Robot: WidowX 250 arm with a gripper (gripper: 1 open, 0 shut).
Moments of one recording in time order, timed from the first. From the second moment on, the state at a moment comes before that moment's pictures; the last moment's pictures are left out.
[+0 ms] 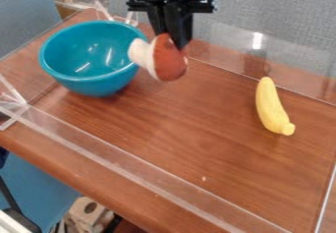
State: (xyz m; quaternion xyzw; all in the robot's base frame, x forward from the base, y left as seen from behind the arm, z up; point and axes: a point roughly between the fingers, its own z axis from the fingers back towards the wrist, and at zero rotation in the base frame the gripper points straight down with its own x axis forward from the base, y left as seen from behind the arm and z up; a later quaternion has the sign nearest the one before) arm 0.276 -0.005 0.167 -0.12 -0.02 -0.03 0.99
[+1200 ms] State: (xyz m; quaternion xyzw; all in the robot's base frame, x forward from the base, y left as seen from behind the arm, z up) arm 0.282 0.053 0.166 -0.13 -0.03 0.10 0.99
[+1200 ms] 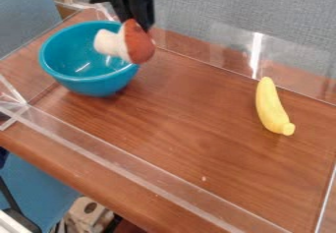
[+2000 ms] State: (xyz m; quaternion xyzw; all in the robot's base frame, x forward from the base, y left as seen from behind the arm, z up) arm 0.302 0.087 0.136 -0.13 -0.03 0.12 0.98
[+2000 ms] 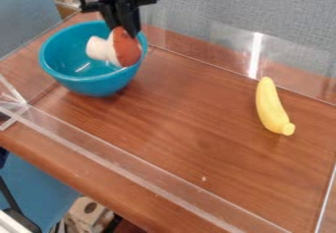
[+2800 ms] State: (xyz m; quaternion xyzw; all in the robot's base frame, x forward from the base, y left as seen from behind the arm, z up) arm 0.335 0.108 0.124 -0.14 -0.02 0.12 0.98
